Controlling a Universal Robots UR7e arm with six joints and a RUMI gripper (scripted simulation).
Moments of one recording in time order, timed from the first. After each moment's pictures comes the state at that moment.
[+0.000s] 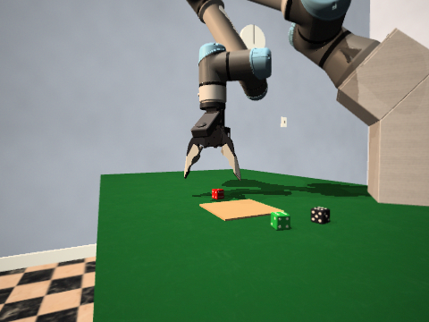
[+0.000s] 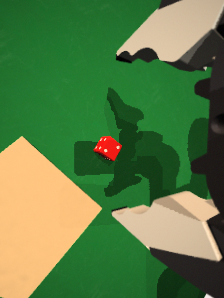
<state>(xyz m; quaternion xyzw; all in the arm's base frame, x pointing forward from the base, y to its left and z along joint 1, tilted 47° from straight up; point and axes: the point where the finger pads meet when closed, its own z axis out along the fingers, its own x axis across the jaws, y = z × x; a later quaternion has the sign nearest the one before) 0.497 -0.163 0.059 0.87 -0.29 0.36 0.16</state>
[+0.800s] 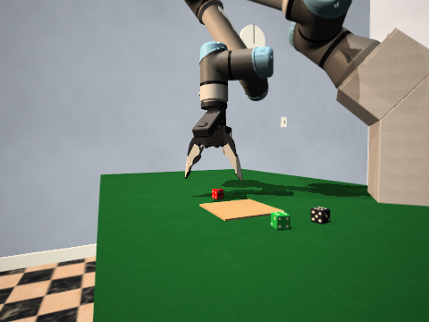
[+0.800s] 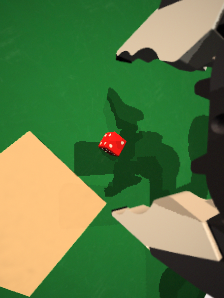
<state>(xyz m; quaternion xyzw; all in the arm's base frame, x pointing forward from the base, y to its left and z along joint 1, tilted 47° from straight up) 0.498 -0.155 0.054 0.87 -0.29 0.36 0.16</state>
